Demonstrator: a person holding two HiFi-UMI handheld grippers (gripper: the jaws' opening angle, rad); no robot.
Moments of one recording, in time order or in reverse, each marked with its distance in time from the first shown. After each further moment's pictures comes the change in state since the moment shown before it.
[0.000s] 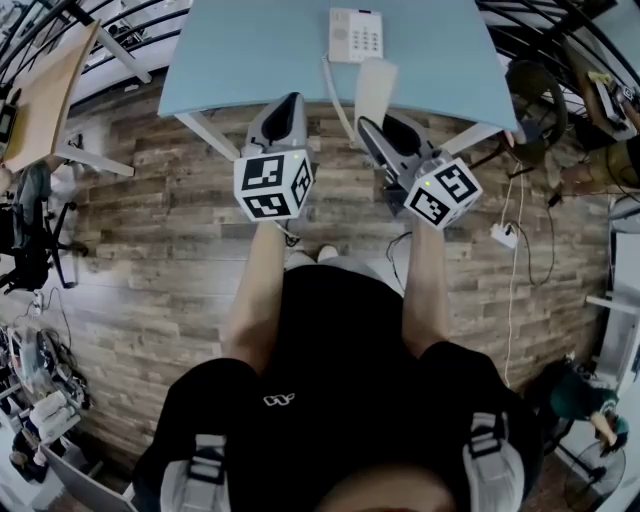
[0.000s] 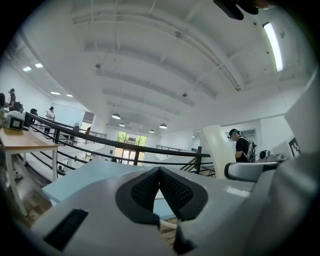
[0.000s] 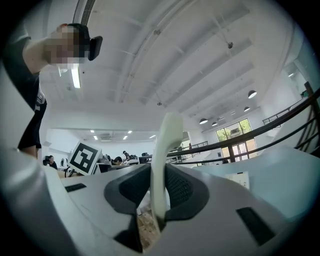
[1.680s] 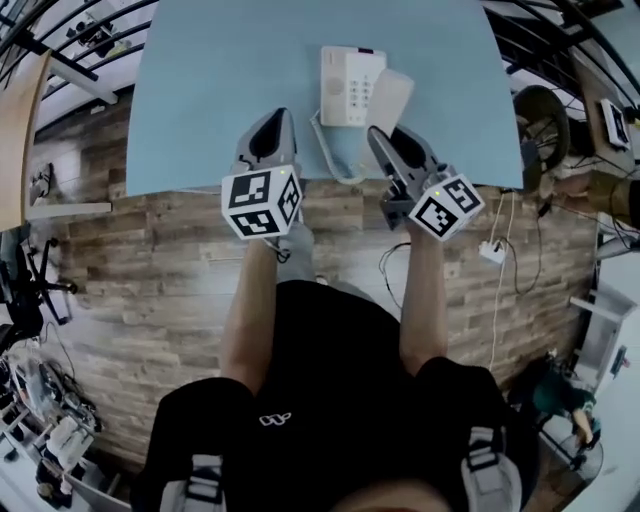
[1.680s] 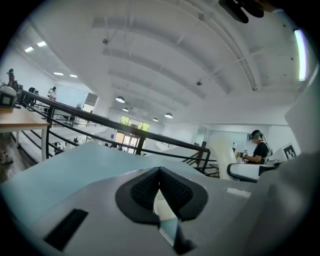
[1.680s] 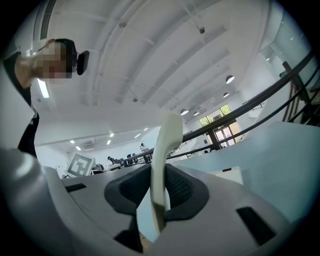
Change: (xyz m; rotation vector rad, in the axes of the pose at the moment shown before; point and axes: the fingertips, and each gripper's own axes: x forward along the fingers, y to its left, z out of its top) left arm 0.254 0.120 -0.040 -0.120 0.145 0.000; right arm 0.149 -0.246 -0.028 0.222 0.046 -0.149
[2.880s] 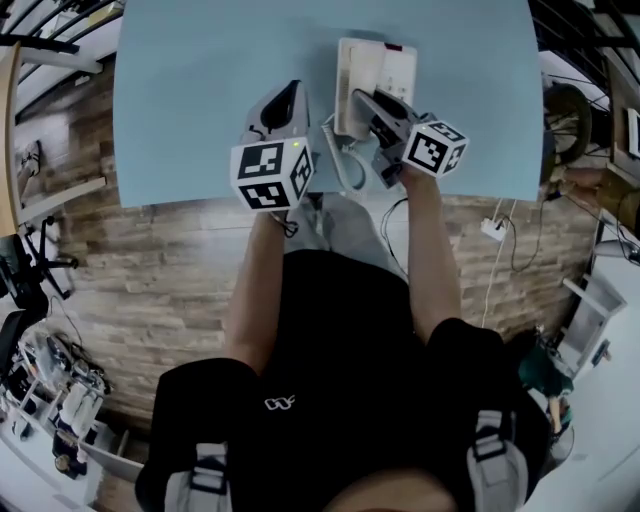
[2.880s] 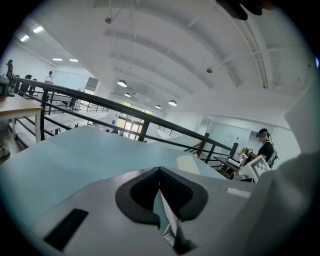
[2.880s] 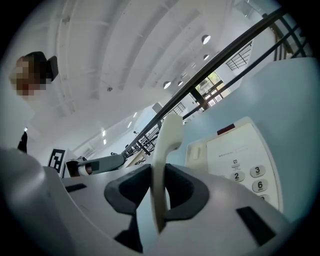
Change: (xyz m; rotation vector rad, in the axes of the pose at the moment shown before) left arm 0.140 0.055 -0.030 -0.069 0.166 0.003; right arm 0.144 -0.145 -0.086 0.359 0.261 -0.013
